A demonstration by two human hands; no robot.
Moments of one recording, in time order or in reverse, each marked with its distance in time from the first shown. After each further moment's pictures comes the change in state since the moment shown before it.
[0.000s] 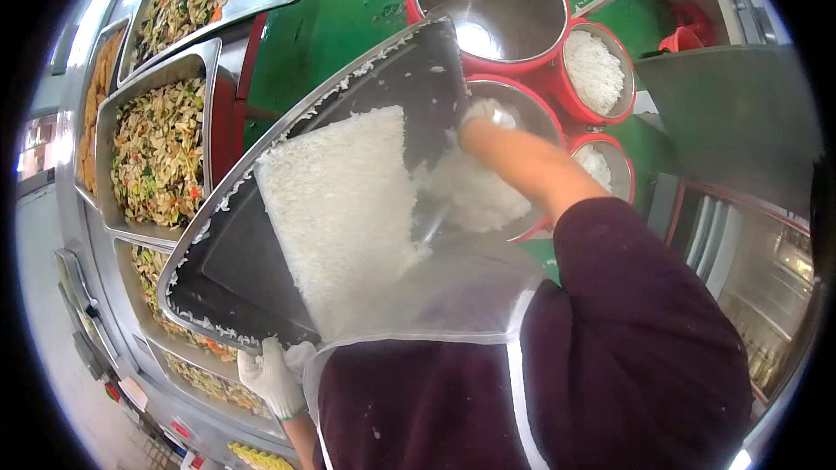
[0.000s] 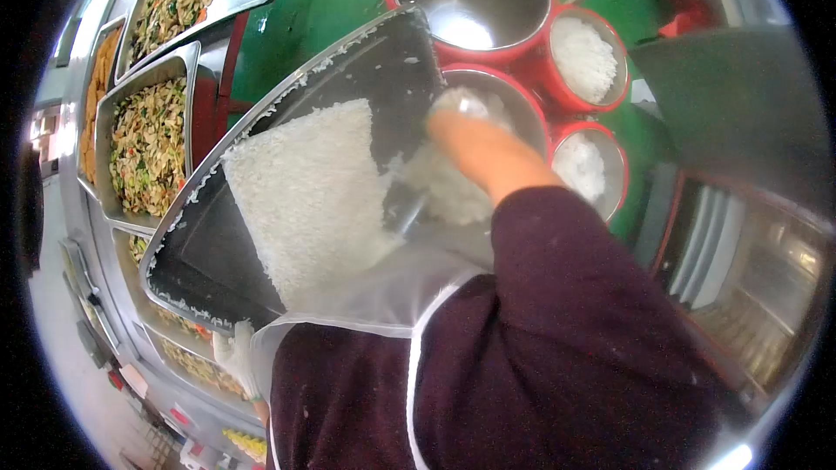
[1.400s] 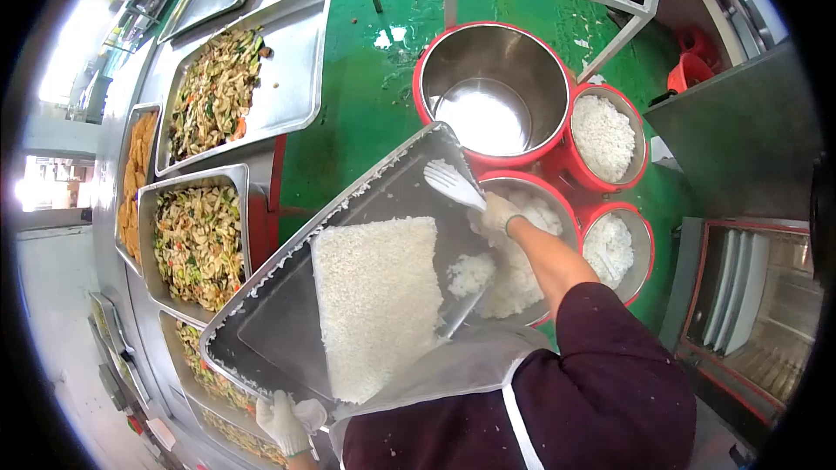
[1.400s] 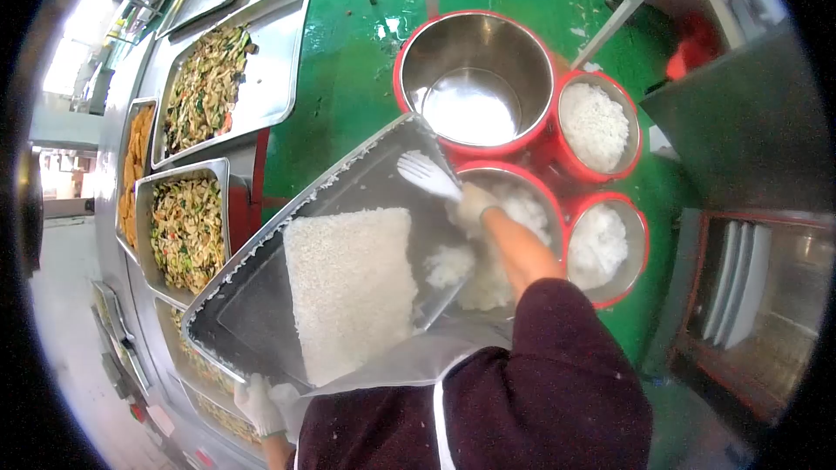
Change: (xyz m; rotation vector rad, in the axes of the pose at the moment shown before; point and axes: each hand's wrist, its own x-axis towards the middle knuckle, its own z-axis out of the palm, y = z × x) left_hand 0.058 0.006 0.000 -0.027 0.030 -0.026; right_hand -0.060 0.058 -0.039 1.253 -0.077 -0.074
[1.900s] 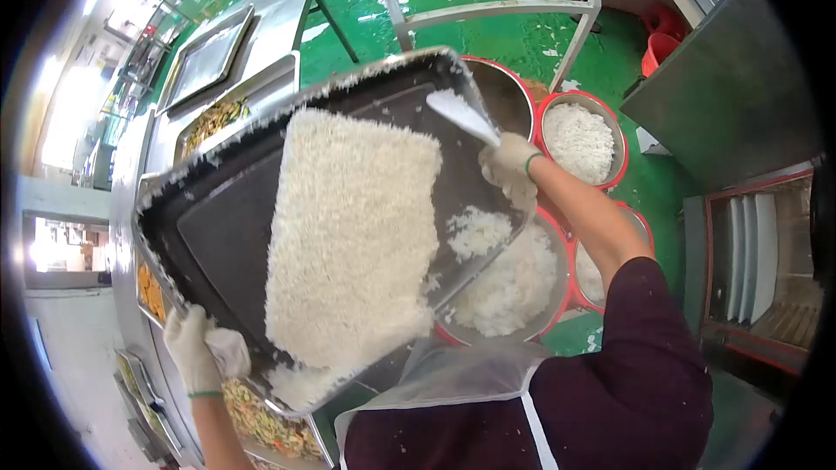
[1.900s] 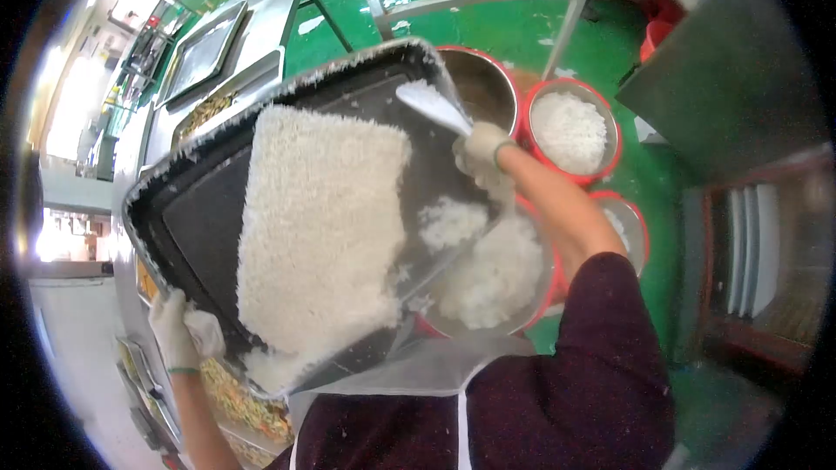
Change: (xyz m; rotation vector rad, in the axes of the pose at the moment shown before) left_hand 0.084 0.227 0.098 0.070 -0.261 0.419; right_hand 0.004 -0.007 -0.174 0.444 0.228 -0.046
